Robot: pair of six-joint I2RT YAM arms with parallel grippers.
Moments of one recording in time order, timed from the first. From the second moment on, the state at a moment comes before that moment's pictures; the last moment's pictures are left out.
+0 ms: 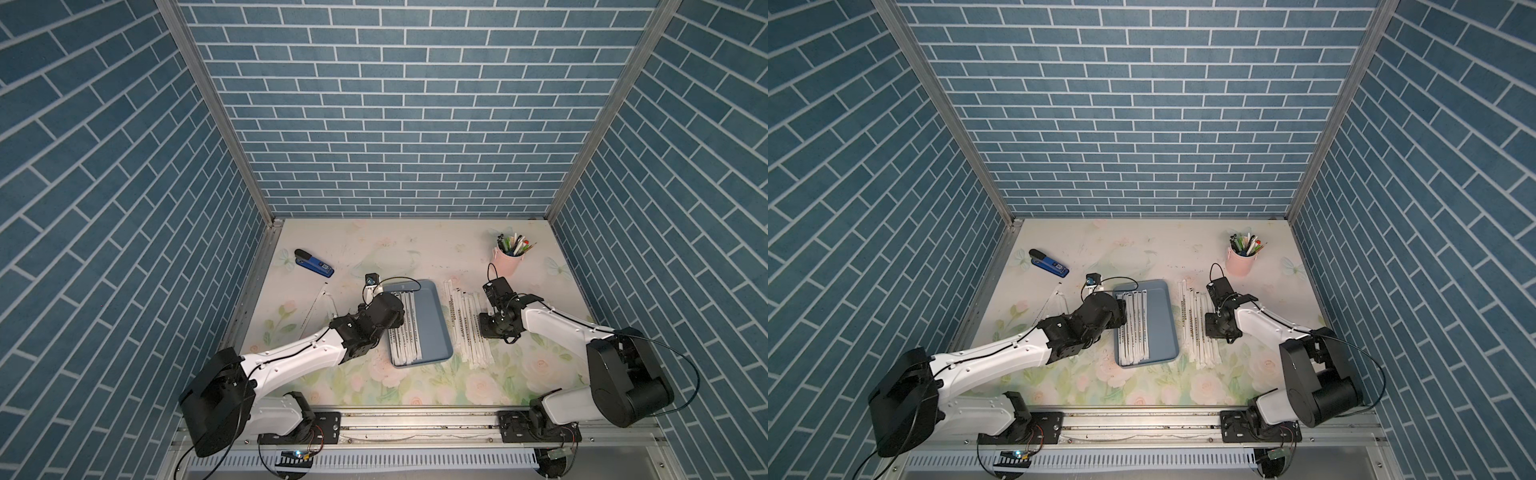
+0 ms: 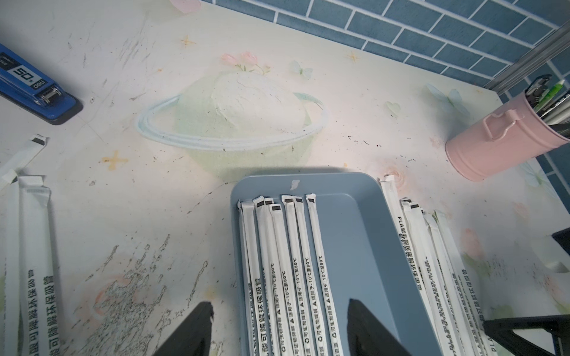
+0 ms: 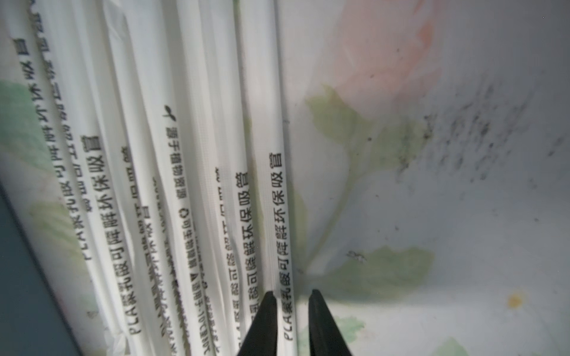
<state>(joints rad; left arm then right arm) -0.89 1.29 0.74 -0.20 -0.48 -0.78 0.41 1.44 0.72 -0.61 0.02 0.36</state>
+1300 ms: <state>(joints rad) -0.76 1.04 0.68 -0.42 -0.57 -0.88 0.91 1.59 0.93 -0.34 0.01 0.74</state>
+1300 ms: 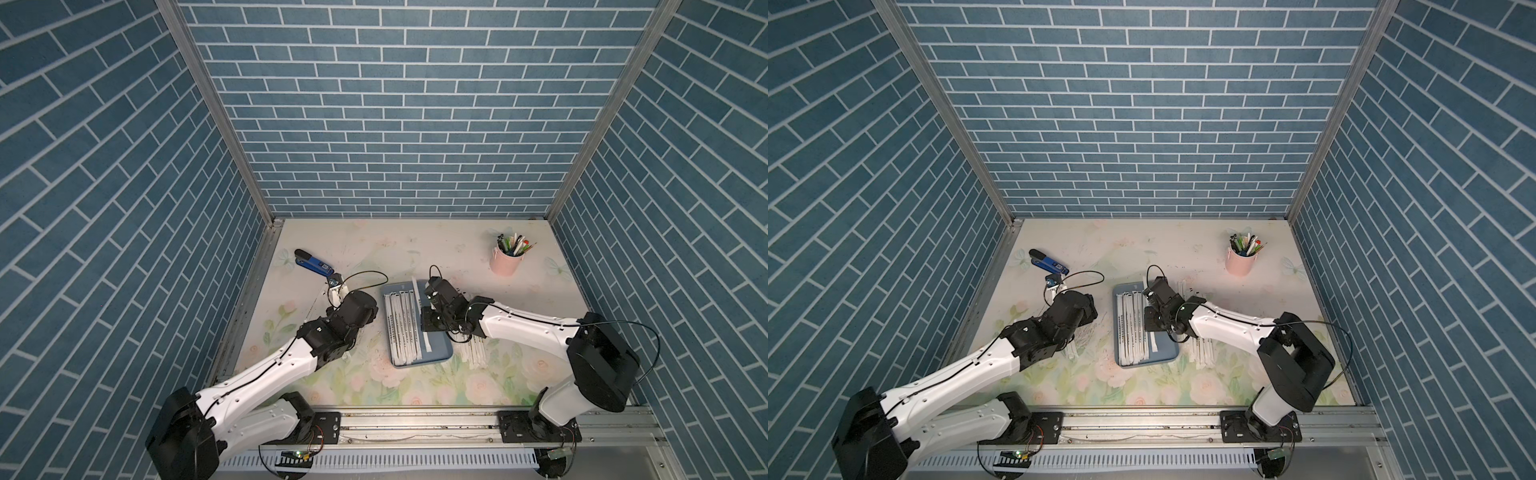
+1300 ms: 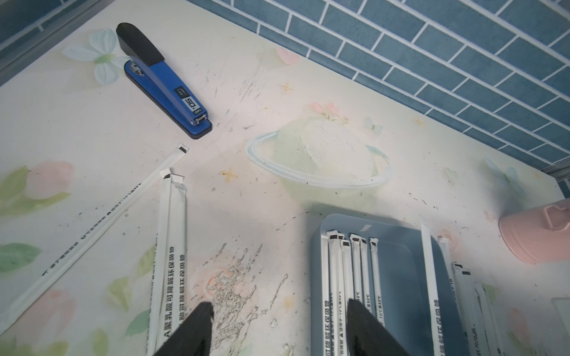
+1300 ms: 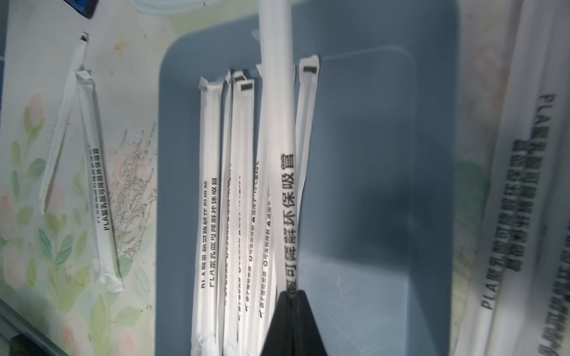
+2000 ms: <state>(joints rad) -0.76 1.06 0.66 -0.43 -0.55 -0.89 0.91 1.69 0.88 -0.26 -0.06 0.80</state>
